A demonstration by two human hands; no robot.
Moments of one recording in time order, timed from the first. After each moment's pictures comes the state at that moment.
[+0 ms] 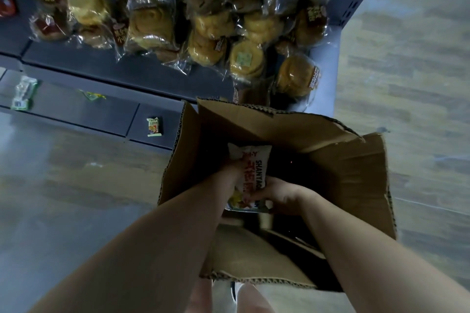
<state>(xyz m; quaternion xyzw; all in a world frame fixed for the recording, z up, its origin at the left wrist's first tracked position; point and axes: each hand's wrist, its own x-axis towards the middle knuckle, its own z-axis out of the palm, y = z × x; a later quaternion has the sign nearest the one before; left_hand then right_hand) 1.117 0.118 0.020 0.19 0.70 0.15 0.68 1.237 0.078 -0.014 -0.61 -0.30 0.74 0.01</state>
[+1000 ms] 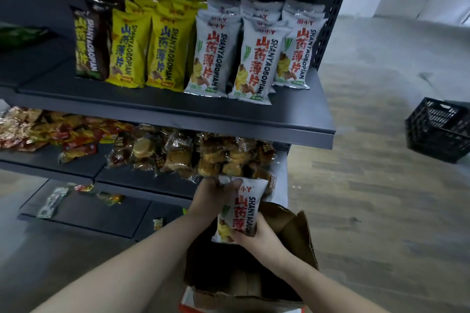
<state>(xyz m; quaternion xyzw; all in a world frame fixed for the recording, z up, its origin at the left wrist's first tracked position) 1.078 0.109 0.273 0.55 0.61 0.33 0.47 1.211 0.037 0.219 -0.57 -0.47 0.60 0.32</state>
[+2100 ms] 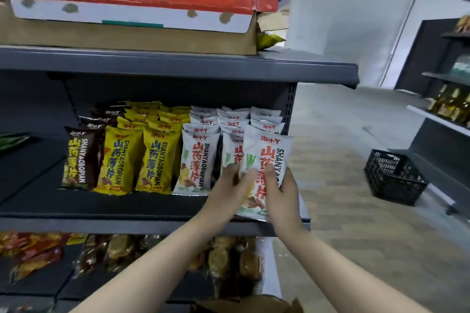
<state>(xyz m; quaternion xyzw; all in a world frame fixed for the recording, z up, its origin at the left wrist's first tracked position) 1.109 0.172 0.473 0.71 0.39 0.40 0.43 1.224 0.154 0.446 -0.56 -0.45 0.24 0.66</state>
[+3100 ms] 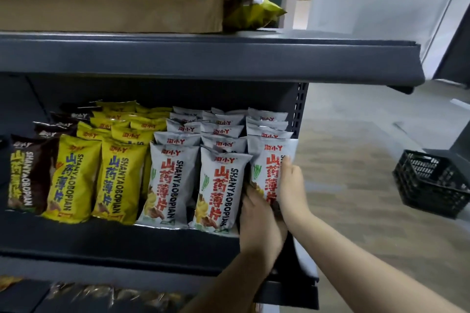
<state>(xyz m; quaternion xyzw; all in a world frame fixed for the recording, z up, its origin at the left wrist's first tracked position) 1.250 0.255 0.389 0.69 0.60 0.33 0.22 1.323 0.306 0.402 -0.63 -0.37 0.34 0.59</state>
